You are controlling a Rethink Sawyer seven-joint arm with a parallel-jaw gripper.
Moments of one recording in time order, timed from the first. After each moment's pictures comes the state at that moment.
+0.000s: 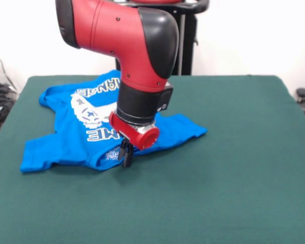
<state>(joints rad) -0.15 -0.32 -0.17 1.44 -0.14 0.27 2.52</state>
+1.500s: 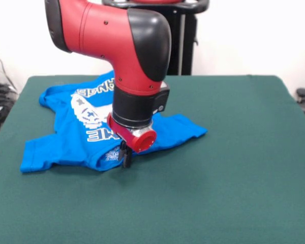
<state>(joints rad) -0.20 -0.32 -0.12 1.41 -0.12 0.37 2.52</state>
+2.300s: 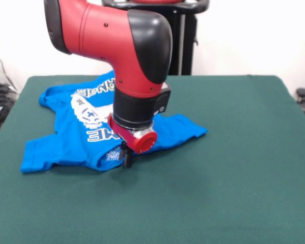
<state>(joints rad) -0.20 -0.32 -0.12 1.39 -0.12 0.43 2.52</state>
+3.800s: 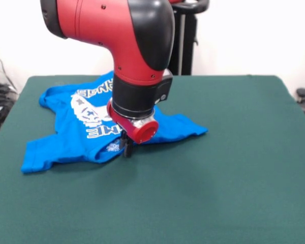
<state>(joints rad) -0.19 -0.37 -0.12 1.38 -0.12 0.53 2.52</state>
